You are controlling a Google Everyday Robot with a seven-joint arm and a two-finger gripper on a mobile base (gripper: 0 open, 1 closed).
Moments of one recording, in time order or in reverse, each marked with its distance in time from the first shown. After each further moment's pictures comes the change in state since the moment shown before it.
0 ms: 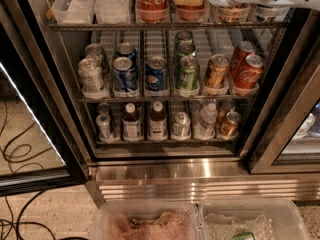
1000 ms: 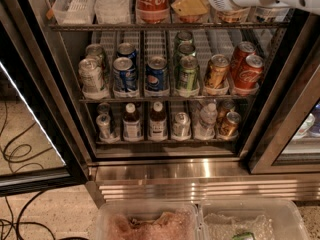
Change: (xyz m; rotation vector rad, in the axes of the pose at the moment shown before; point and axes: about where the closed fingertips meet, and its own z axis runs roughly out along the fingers) arm 0.020 -0.002 0.004 -0.001 0.058 -0.164
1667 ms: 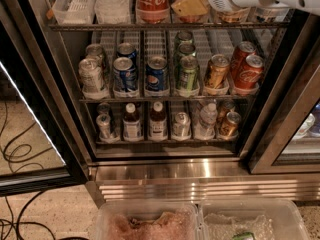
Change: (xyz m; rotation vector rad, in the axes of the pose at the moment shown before) arm 0.000 0.000 0.000 0.000 0.000 0.000
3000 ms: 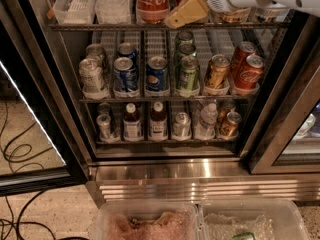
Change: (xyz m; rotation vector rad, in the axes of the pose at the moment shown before) arm 0.000 0.001 0.000 -0.002 -0.001 -0.002
